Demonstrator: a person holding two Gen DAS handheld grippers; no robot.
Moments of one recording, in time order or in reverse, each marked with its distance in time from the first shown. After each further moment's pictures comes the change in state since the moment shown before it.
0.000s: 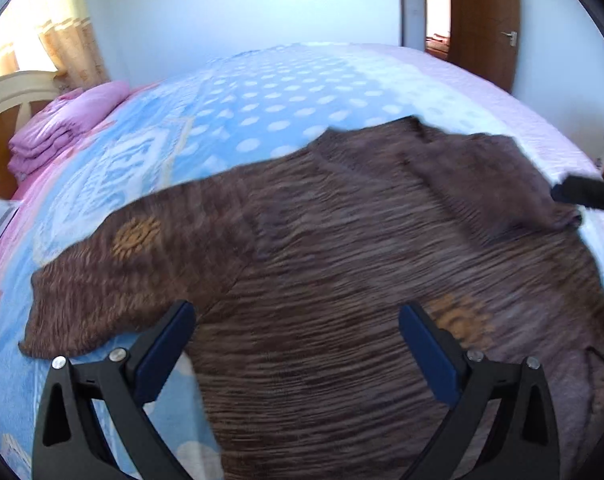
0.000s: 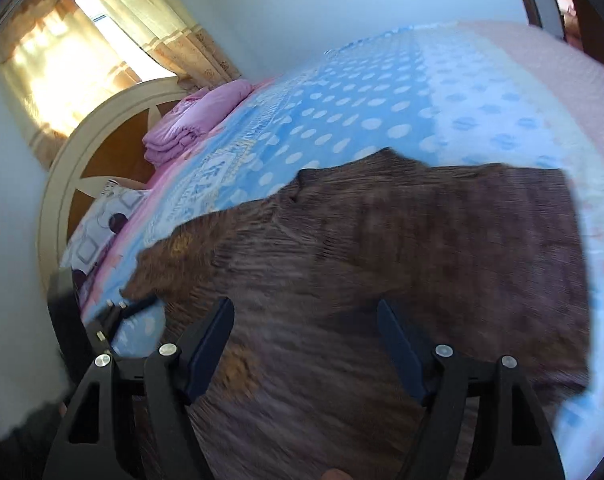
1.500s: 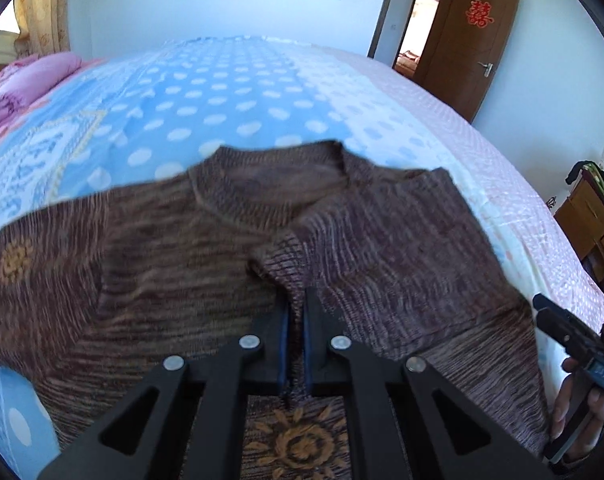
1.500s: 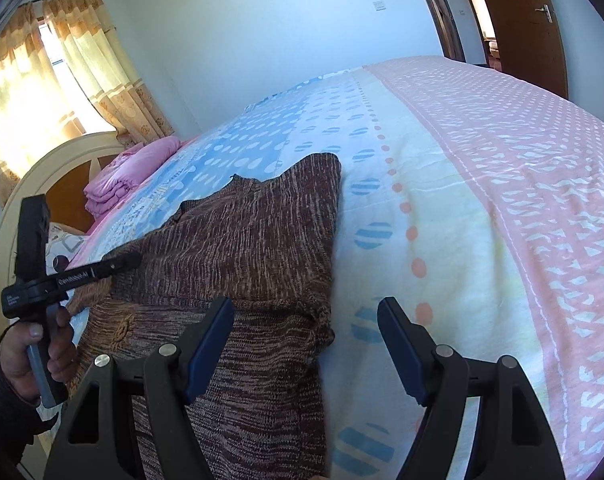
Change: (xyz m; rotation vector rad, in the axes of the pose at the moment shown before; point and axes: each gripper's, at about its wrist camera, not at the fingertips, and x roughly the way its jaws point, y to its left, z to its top) left arm 0.047 -0.050 0.041 -0.130 0.034 -0.229; right arm -0.057 -0.090 -0.064 0.080 -0.173 -0.210
